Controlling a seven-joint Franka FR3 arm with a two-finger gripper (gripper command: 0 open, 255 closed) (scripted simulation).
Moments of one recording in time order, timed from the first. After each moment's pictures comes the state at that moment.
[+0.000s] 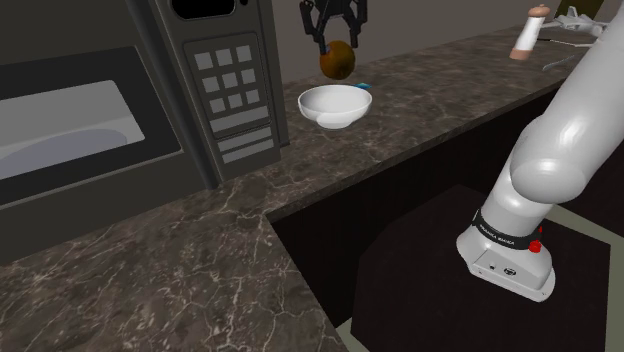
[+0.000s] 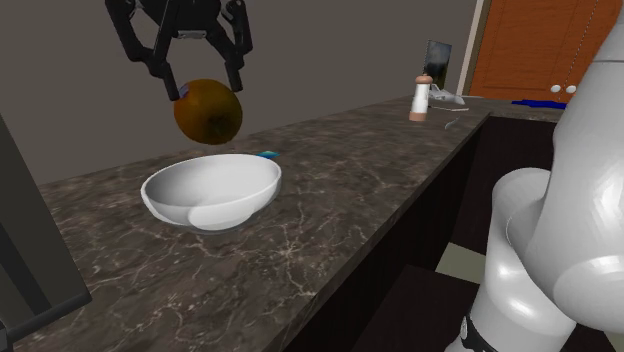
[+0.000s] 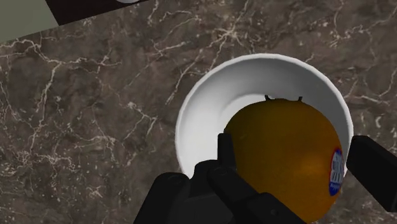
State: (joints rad) arm 0.07 -0.12 0.15 -1.59 0.11 1.27 0.73
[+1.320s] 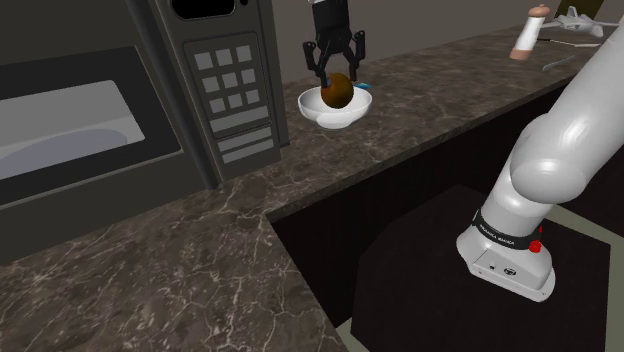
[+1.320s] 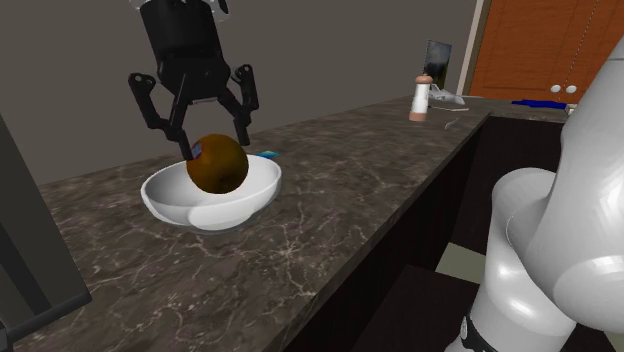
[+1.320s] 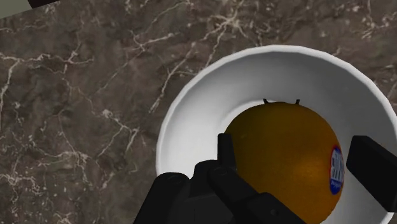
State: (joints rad) arm 0.07 -0.18 0.15 -1.84 0.11 1.46 0.71
